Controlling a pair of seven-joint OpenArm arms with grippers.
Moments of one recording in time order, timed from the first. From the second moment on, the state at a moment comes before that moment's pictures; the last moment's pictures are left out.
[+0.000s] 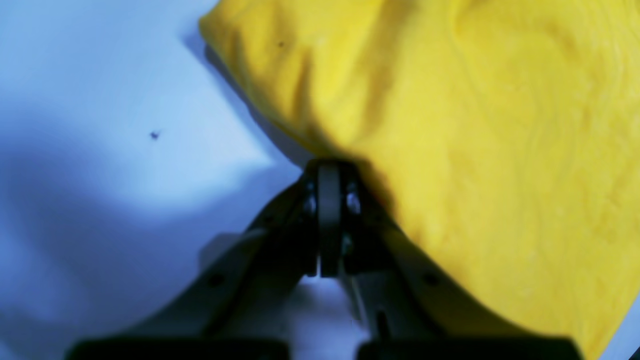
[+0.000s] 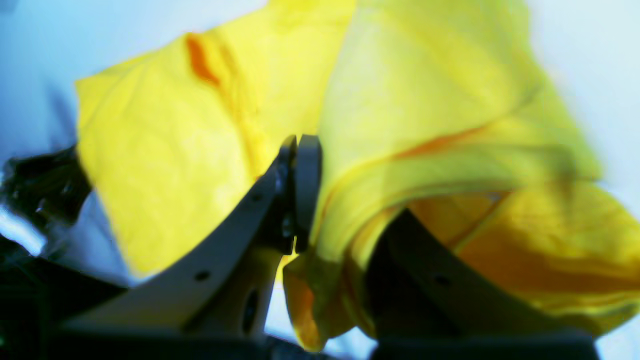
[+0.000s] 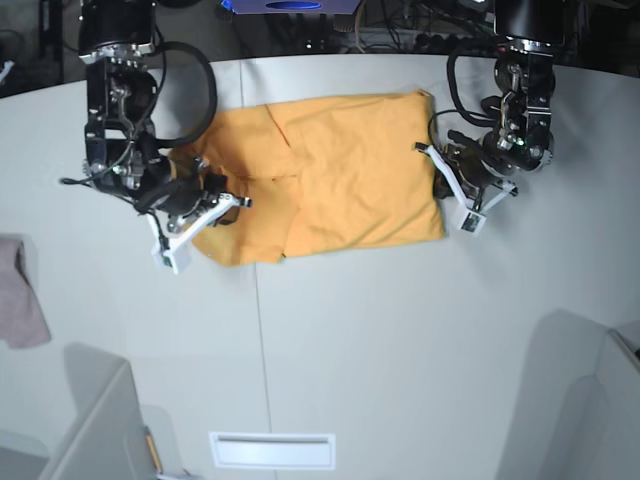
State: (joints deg) left arm 10.6 -18.3 -2.0 90.9 -23.4 -21.6 48.8; right arm -3.1 11.2 -5.1 109.7 34.1 -14.5 -73.6
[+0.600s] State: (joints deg) left arm 11.1 -18.4 -2.1 90.9 -23.4 -21.6 48.6; right arm -1.4 8.0 -27.8 115.3 35.1 -29.1 -62.6
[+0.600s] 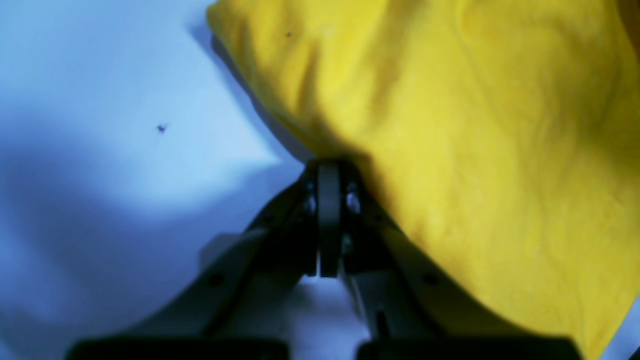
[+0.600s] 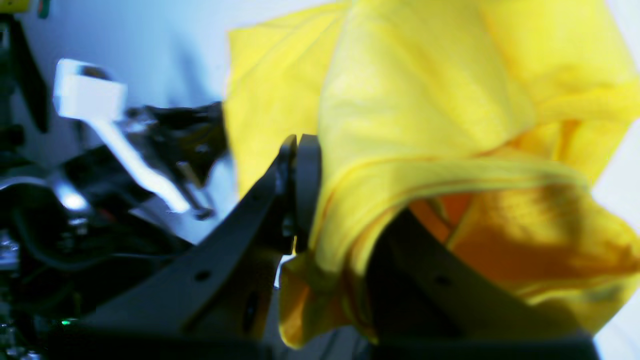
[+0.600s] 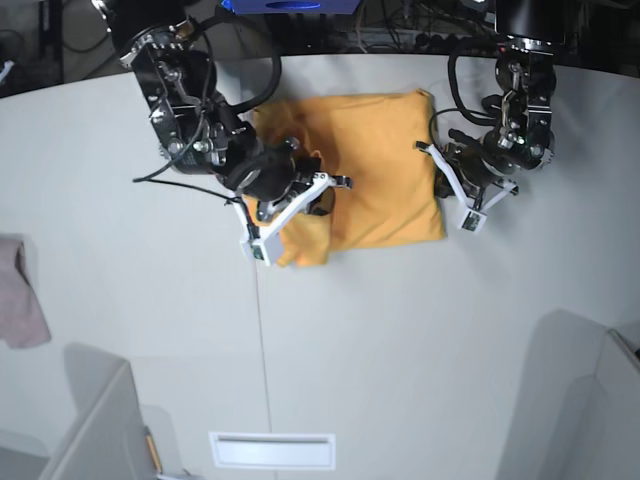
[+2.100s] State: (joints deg) left arm 15.6 -19.6 -16.6 93.0 -22.3 -22.0 51.5; right arm 8.0 3.1 -52.1 99.0 35.6 -29.1 -58.4
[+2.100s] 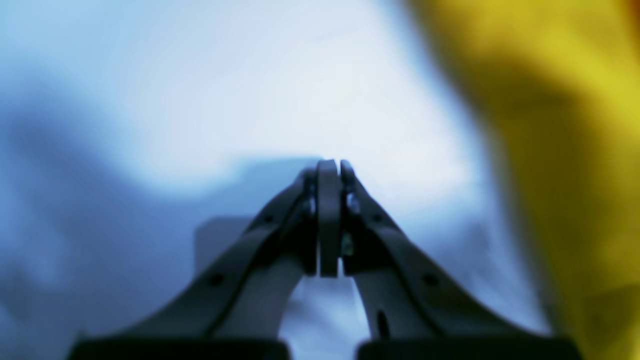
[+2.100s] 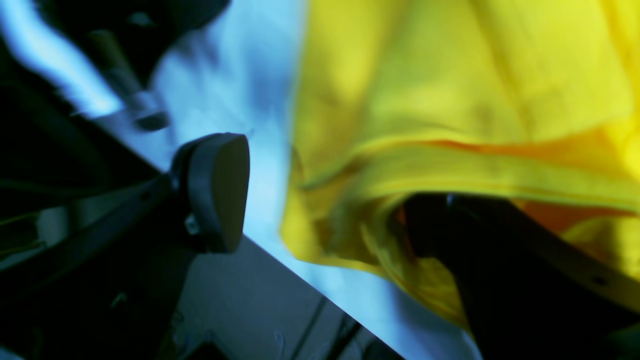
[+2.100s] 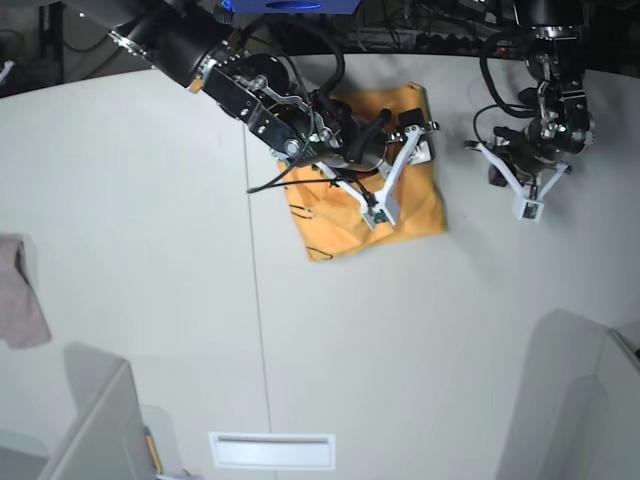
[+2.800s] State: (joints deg) left arm 13.5 -19.3 -49.9 92.1 -22.2 -34.7 58.0; right arm 16.3 -3.7 -68.3 101.8 35.3 -17.0 -59.3
